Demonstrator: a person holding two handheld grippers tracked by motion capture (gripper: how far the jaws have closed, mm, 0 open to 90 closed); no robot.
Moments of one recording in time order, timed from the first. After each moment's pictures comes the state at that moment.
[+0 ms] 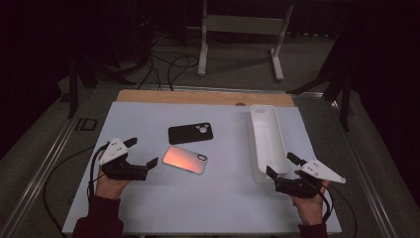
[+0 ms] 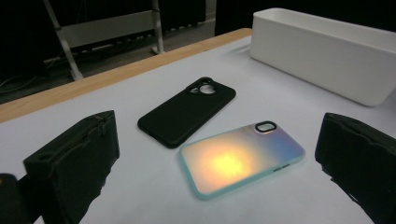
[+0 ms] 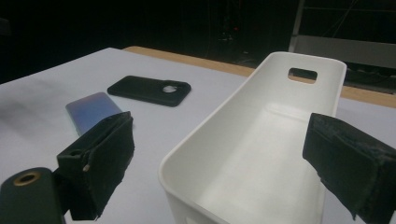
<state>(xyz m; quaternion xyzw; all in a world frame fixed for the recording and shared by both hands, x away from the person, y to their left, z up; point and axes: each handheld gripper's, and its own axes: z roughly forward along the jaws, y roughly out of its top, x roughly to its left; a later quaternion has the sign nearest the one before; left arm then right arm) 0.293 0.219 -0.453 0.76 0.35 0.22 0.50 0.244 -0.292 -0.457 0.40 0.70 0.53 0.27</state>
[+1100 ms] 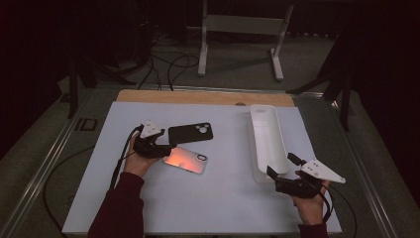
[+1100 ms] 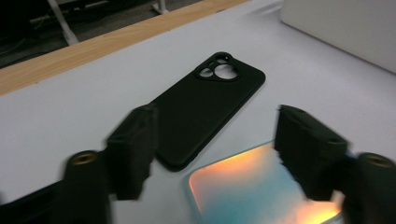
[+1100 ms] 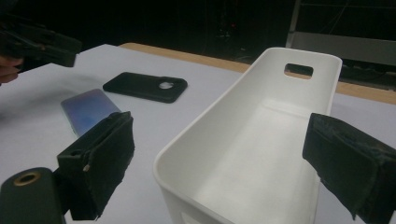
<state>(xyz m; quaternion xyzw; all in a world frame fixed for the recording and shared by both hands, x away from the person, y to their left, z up) 0.367 0.166 -0.482 0.80 0.37 0.19 0.44 0.244 -0.293 -0.458 0.40 0.70 0.52 0.27</state>
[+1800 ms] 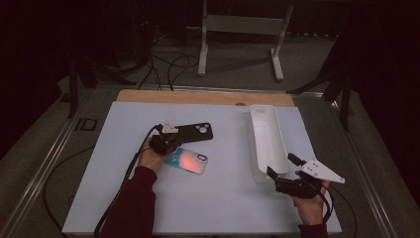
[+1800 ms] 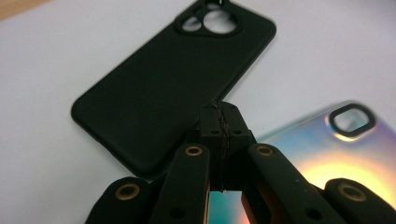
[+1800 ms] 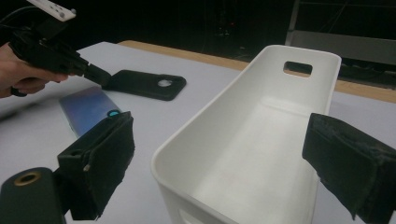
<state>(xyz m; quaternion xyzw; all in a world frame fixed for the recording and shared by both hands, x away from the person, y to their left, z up) 0.399 0.130 -0.516 0.85 0.37 0.14 0.35 0.244 -0.293 -0.460 0.41 0.71 0.51 0.27</state>
